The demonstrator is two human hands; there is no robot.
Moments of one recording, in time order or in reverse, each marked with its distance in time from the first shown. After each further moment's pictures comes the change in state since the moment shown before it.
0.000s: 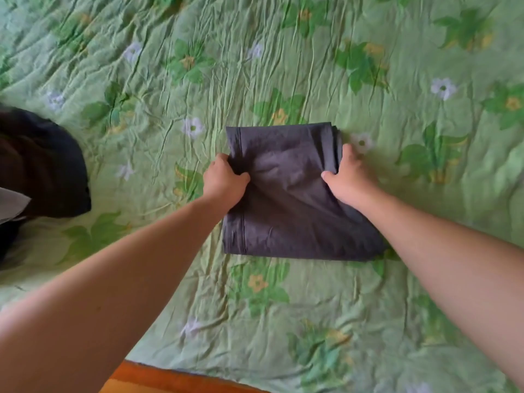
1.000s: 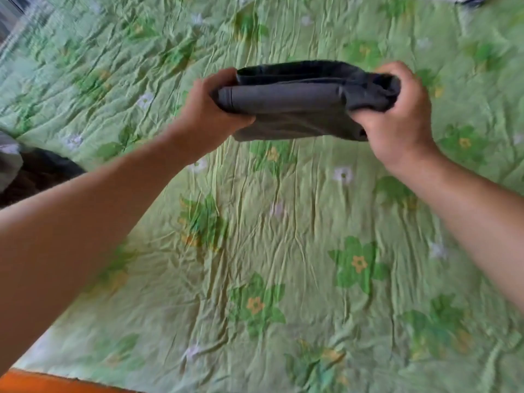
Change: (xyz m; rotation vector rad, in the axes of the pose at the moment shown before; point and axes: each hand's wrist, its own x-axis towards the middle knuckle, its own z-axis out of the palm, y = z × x) left_hand -0.022 0.117 -0.147 -0.487 -0.035 0.871; right_hand -0.028 -0.061 -0.166 0.611 0.577 -0.579
